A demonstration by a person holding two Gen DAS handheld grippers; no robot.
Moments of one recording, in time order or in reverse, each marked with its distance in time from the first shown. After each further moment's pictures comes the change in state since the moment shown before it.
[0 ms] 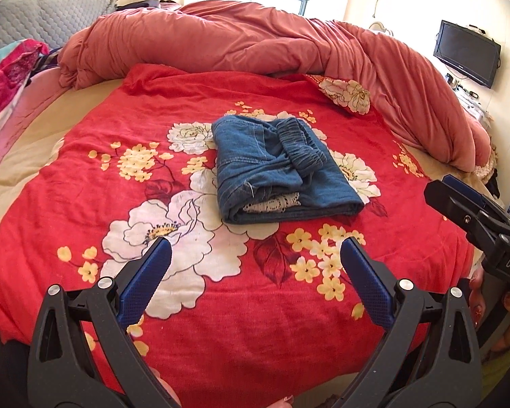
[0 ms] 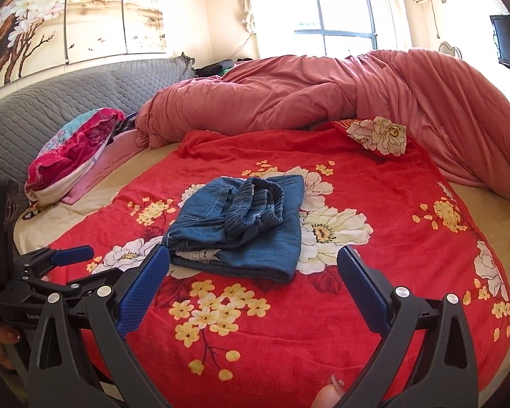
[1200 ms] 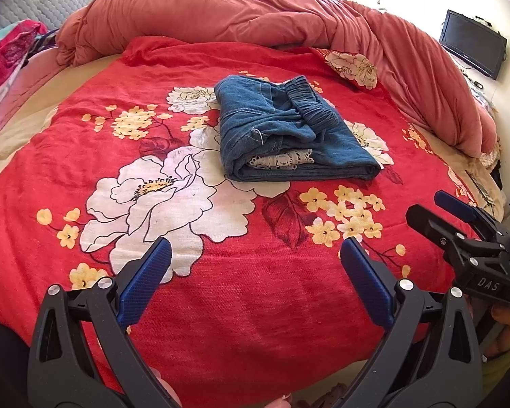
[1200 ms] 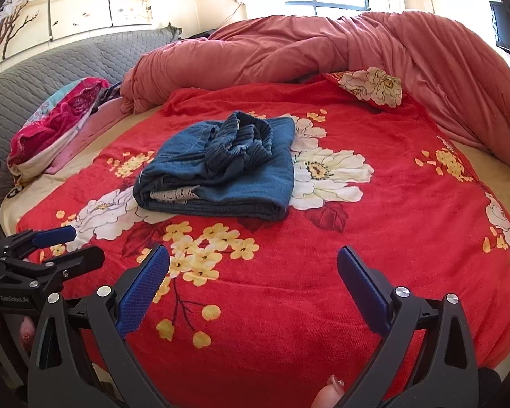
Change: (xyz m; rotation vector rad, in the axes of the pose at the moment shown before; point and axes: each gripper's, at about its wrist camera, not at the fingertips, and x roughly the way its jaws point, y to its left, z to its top) left arm 0.027 0.007 -0.030 -0.014 0.068 0.006; right arm 0.035 -0.004 -0.053 0.017 0.131 -0.049
